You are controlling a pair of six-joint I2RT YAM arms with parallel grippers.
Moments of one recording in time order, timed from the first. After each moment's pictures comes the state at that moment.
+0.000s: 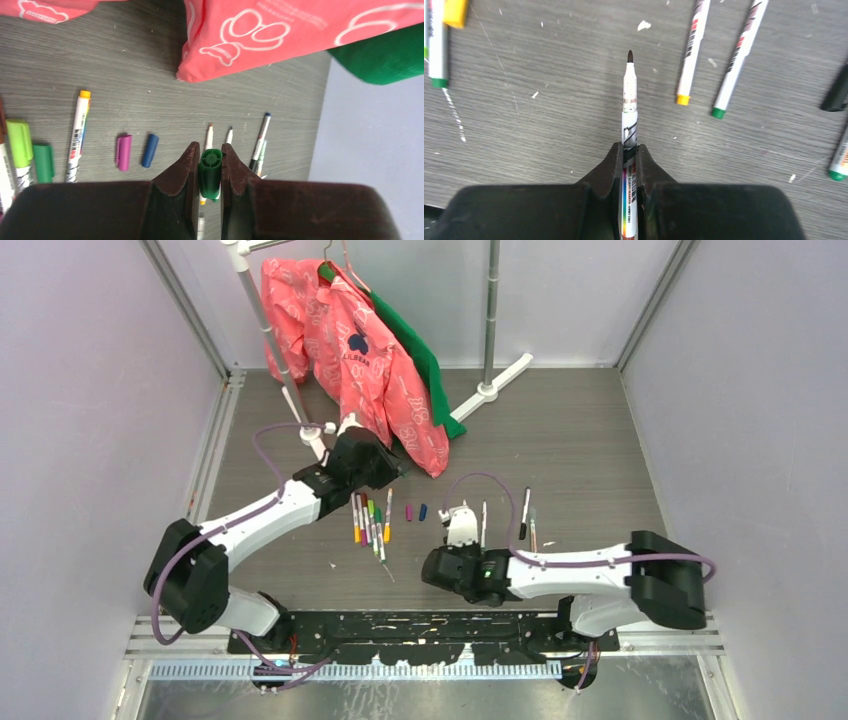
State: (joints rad) left arm -0.64 1.41 0.95 -0.11 -0.10 -1.09; right arm 1.32 1.36 0.67 -0.44 0.69 0.92
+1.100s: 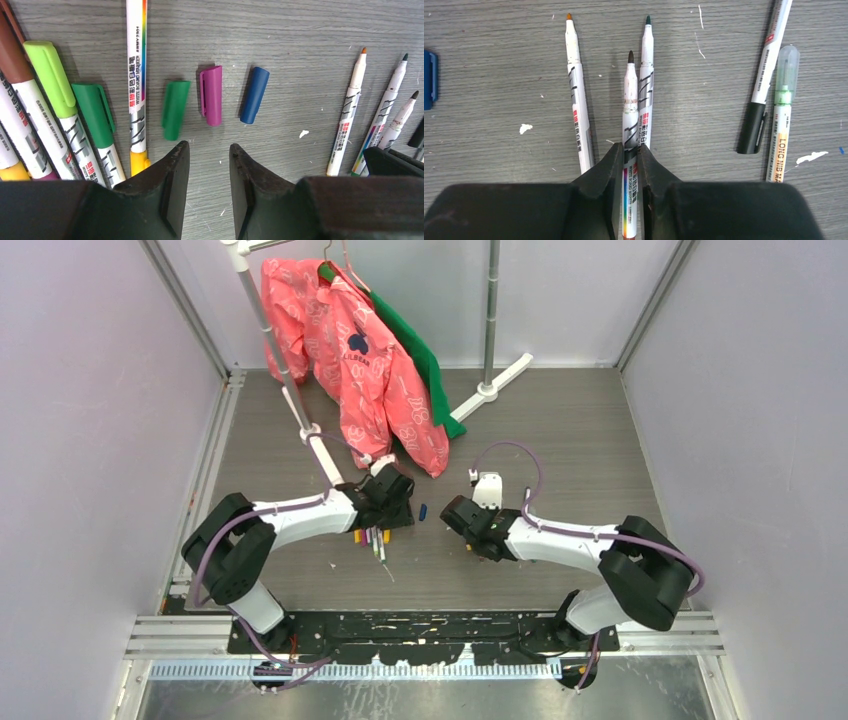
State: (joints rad) left arm -0.81 1.62 0.91 -0.27 -0.18 -0.89; right arm 0.91 1.41 0.69 -0.41 0.64 0.80
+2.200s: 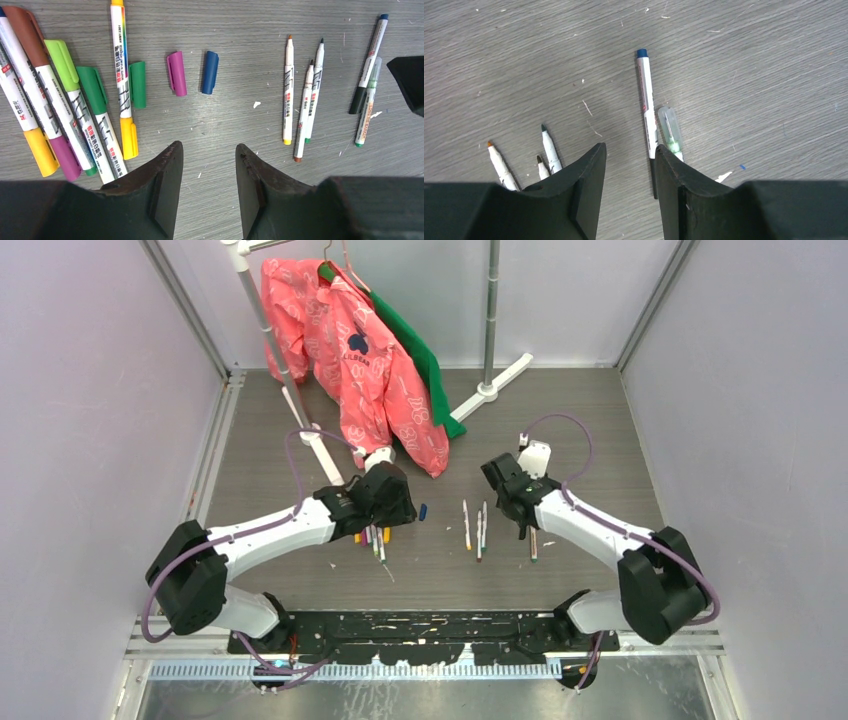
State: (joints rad) left arm -0.87 1.41 0.92 -0.35 -0.23 -0.88; right arm 0.58 1.33 0.77 -0.50 0.64 0.74
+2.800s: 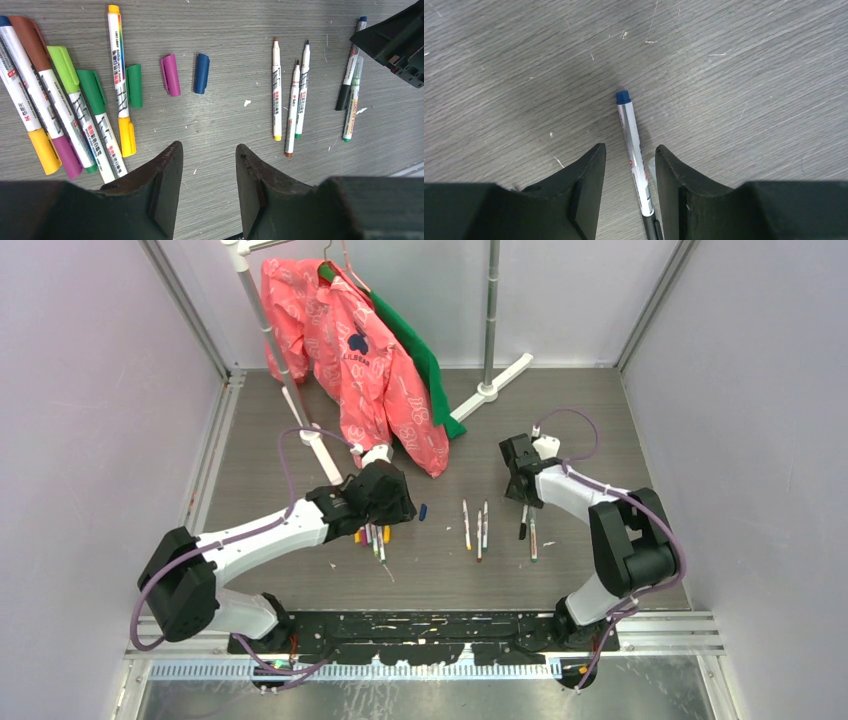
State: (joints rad) left arm -0.87 1.36 0.92 -0.36 -0.22 -0.86; right arm 0.34 1.56 0.87 -0.43 0.48 0.65
